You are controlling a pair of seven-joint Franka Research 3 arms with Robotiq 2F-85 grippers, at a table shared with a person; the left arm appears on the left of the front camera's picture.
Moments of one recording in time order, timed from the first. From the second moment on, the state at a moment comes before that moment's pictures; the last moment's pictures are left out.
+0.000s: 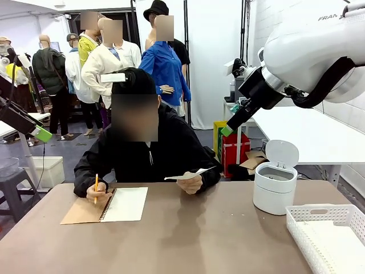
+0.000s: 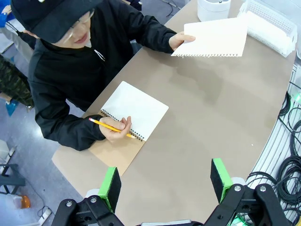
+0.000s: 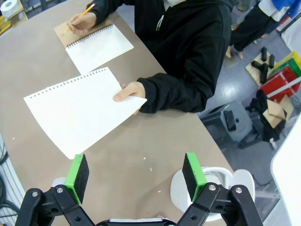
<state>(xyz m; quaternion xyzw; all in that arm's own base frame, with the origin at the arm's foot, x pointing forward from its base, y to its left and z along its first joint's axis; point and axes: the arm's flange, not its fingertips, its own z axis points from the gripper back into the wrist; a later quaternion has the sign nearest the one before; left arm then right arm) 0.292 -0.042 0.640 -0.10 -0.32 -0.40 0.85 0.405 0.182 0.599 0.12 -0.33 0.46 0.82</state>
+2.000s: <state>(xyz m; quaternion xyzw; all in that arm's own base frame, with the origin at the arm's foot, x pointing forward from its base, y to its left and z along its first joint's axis) 0.292 -0.042 0.640 -0.10 -0.32 -0.40 0.85 0.498 0.174 0.519 0.37 -0.01 0.11 0.92</state>
